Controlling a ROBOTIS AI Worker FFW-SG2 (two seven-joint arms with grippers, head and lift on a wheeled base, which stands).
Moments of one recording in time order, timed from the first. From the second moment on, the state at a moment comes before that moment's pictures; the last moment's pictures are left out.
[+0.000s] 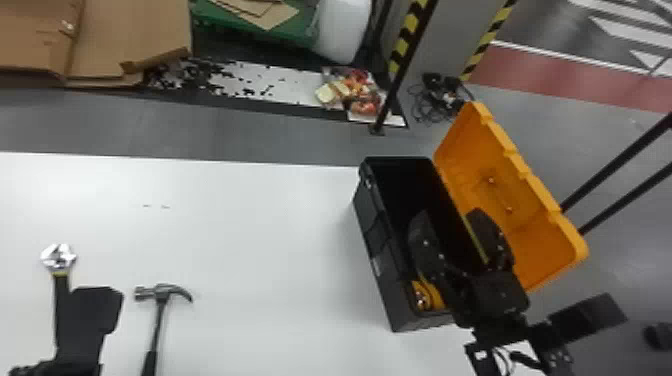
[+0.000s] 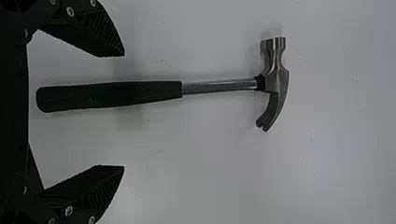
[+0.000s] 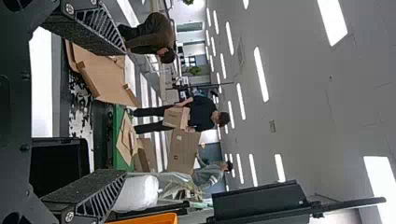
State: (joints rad) left arm 0.36 0.19 -0.09 -2.11 0.78 1.42 0.43; right arm 0.75 -0.26 -0.12 -2.06 -0.43 -0.36 0.18
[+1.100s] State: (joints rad) left arm 0.40 0.19 -0.11 -2.13 0.85 1.41 0.57; right arm 0.75 -0.26 -0.10 -2.06 -0.43 -0.35 0.18
